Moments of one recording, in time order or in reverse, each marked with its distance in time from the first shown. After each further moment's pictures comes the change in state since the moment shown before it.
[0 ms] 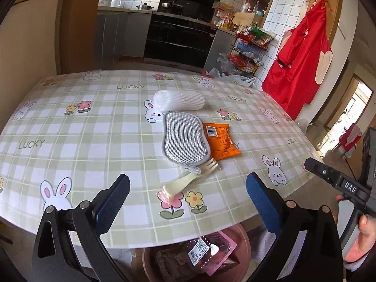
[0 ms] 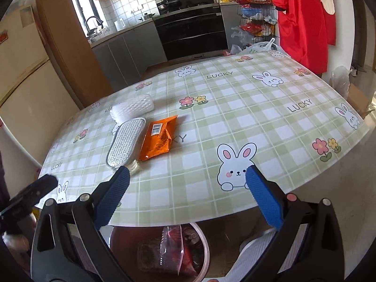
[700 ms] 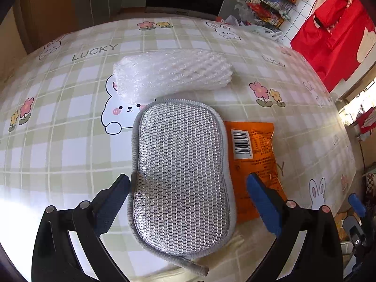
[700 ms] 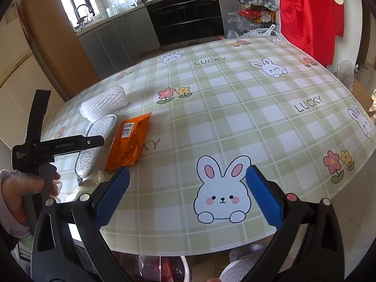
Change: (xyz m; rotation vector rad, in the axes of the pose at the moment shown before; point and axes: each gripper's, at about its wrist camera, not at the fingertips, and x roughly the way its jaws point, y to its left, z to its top) left arm 0.201 -0.010 0.073 0.016 0.348 0.112; right arm 0.076 -0.036 0.026 -0.011 0.112 -0.023
